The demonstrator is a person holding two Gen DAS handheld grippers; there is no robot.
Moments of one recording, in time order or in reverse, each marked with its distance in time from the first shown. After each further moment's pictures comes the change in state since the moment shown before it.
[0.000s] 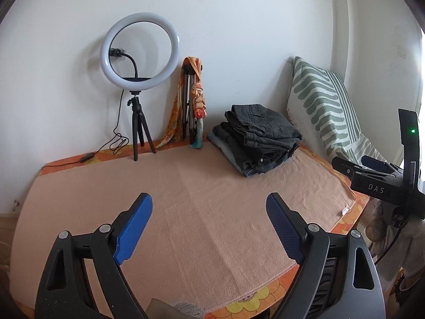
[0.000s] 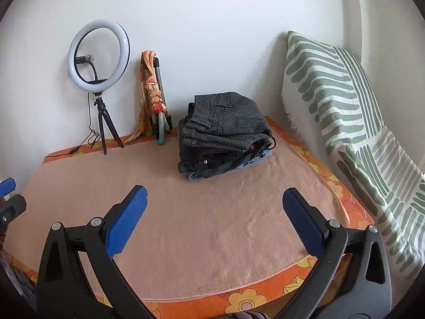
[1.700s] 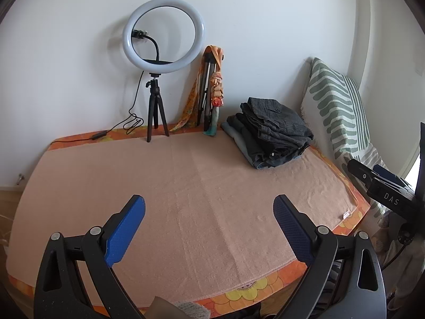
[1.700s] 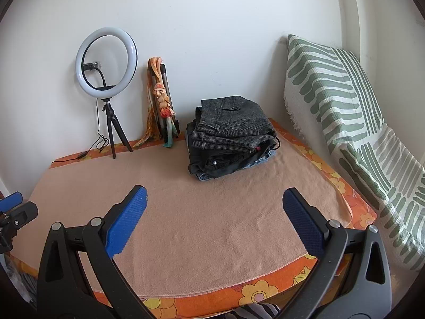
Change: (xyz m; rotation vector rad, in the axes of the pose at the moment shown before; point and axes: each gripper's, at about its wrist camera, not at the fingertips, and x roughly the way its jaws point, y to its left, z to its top) left arm -0.010 0.021 -0.003 -0.105 0.070 0.031; right arm -0.022 0.015 0.000 0.016 -0.022 0.021
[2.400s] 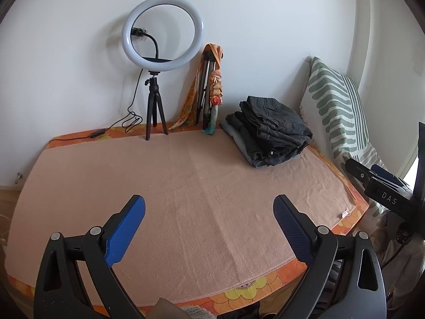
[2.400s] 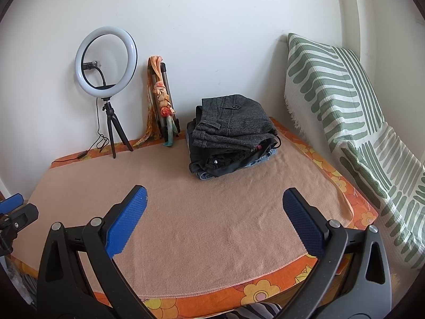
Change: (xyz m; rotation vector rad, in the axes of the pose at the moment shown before) left arm 0.002 0.000 0.000 -0.003 0.006 -0.007; right arm 0.002 0.000 0.000 -0.002 0.003 0.001
